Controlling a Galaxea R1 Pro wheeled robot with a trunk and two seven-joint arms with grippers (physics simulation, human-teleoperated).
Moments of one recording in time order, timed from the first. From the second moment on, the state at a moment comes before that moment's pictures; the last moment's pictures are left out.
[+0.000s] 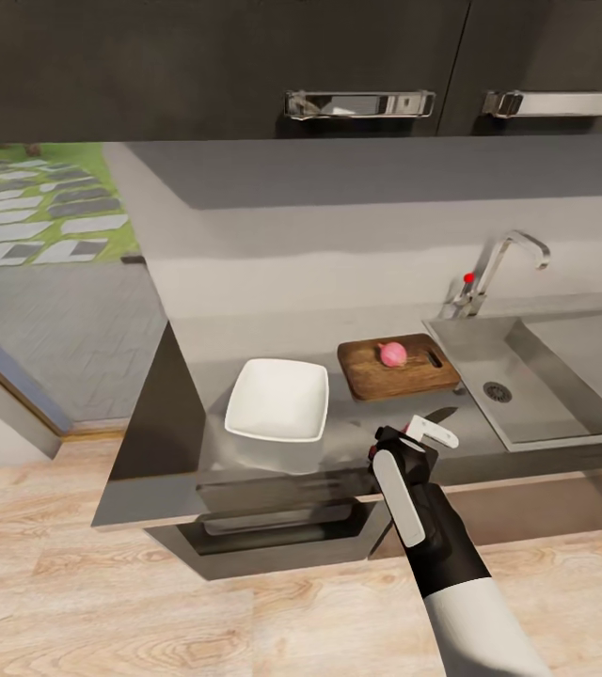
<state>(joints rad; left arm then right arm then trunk) 0.28 0.03 -0.02 -0.77 0.07 -0.35 0.04 -0.63 0.17 0.13 -1.24 -0.48 0.51 -0.92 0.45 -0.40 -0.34</state>
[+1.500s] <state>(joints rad) 0.28 0.02 -0.02 -0.76 0.07 -0.35 0.04 -0.62 0.17 0.13 -1.24 -0.49 0.52 -0.92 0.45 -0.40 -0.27</state>
